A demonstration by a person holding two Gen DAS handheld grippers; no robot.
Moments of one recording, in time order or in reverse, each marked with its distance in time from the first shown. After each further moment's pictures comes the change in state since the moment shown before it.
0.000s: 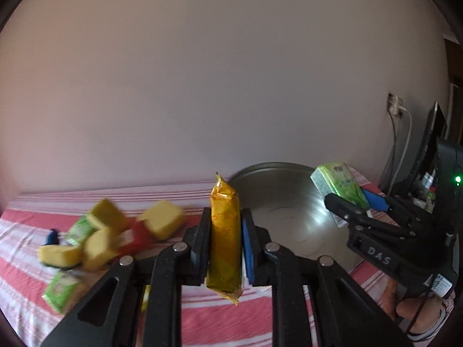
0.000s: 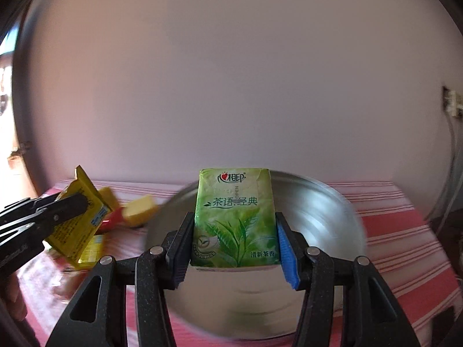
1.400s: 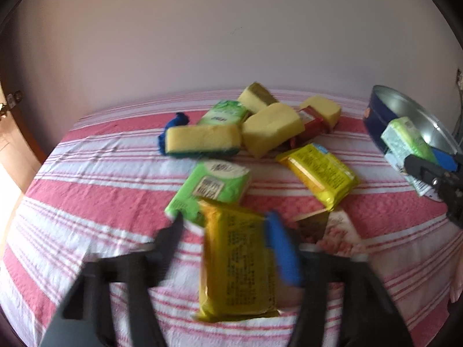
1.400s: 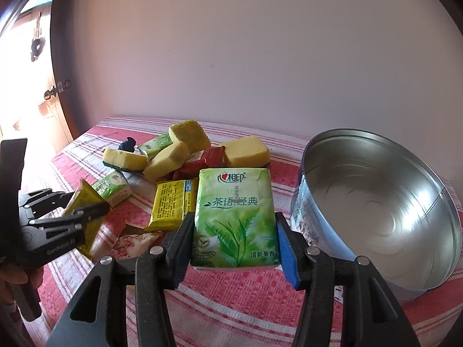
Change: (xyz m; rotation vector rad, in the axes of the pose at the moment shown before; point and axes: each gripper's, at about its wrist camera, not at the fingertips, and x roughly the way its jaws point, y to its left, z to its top) left arm -0.022 0.176 -0.105 -0.098 0.295 0.322; right arm 0.026 0.145 -0.036 -0.167 0.211 0.217
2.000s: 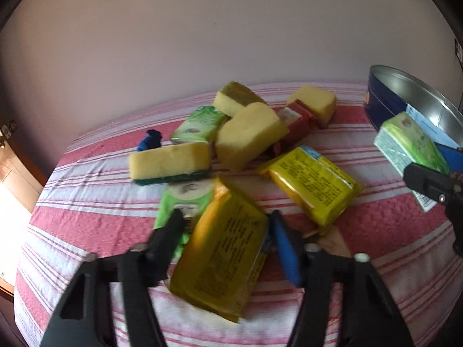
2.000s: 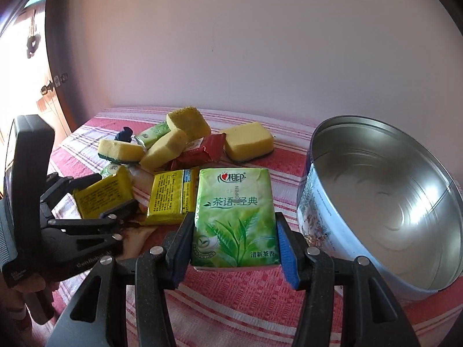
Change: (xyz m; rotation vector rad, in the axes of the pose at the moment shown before) left arm 0.025 -0.032 0.022 0.113 0.000 0.050; right arm 0.014 -0.001 0.000 0.013 0.060 0.006
